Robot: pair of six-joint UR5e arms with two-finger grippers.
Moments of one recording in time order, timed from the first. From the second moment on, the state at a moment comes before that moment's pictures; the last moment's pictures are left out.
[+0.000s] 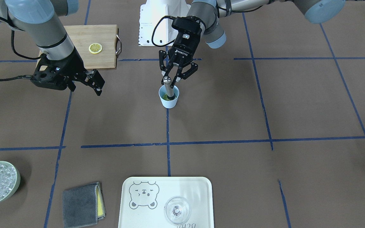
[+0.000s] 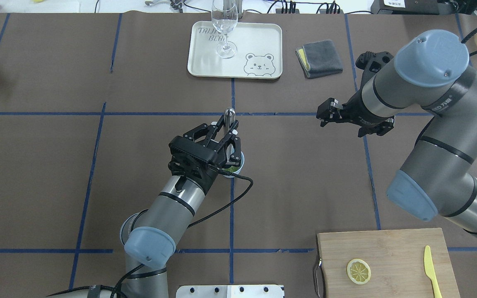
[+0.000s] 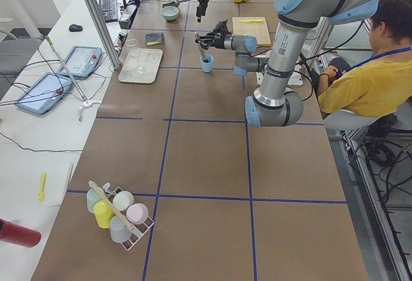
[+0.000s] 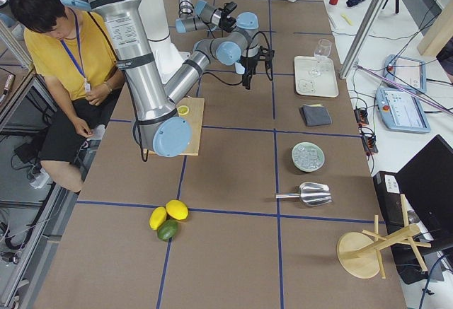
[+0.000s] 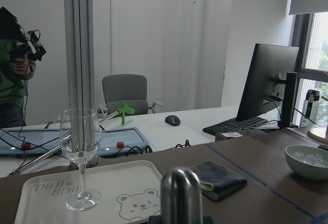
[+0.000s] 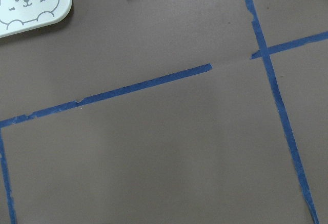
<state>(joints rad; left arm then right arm) -0.20 -2.19 -1.51 -2.82 -0.69 -0.56 0.76 -1.20 1.99 -1.61 2.00 1.30</state>
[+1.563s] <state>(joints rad) -0.27 -2.17 -1.74 -2.85 -0.72 -0.43 0.76 -1.20 1.99 -1.61 2.00 1.30</state>
